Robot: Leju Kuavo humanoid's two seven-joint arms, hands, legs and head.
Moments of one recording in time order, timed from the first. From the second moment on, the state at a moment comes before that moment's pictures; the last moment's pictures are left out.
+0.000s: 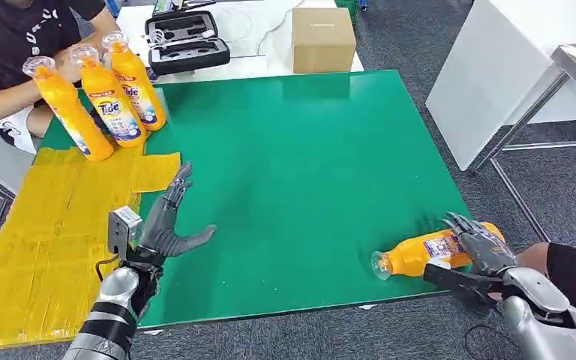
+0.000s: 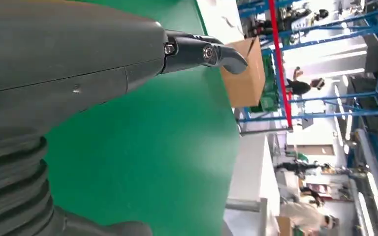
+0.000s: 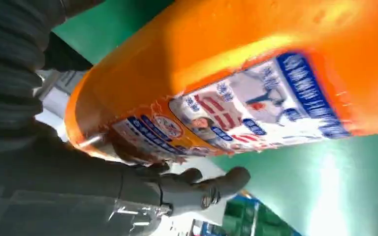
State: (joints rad) left arm -0.30 -0.10 -0.08 -1.05 -0.02 -0.20 -0.49; right arm -0.13 -0.52 0.08 -1.13 1.02 0.02 -0.30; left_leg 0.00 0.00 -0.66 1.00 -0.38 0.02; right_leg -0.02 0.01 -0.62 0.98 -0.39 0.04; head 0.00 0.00
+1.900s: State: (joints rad) left arm -0.38 -0.13 -0.20 -0.99 -0.01 -0.20 -0.44; right arm -0.35 0.08 0.10 -1.08 0.46 -0.27 -0.48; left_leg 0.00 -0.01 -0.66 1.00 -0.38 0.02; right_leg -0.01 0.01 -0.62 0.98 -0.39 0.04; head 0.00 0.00
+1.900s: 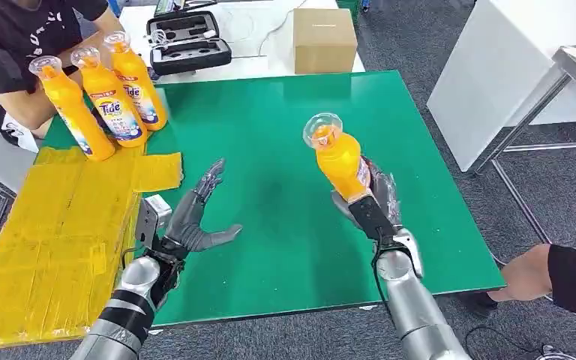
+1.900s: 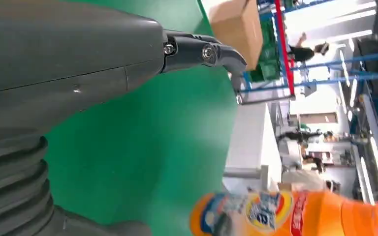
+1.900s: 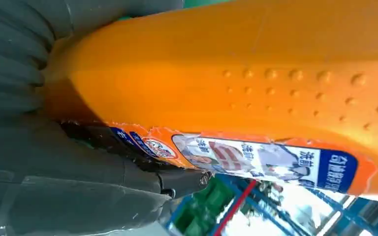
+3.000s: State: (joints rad) left arm -0.52 -0.19 -0.30 -0.88 0.08 -0.25 -0.42; right arm -0.49 0.34 0.31 -0.60 0.50 -0.34 -0.52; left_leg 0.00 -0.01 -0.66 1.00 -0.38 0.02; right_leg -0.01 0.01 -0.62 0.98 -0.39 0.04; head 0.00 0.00
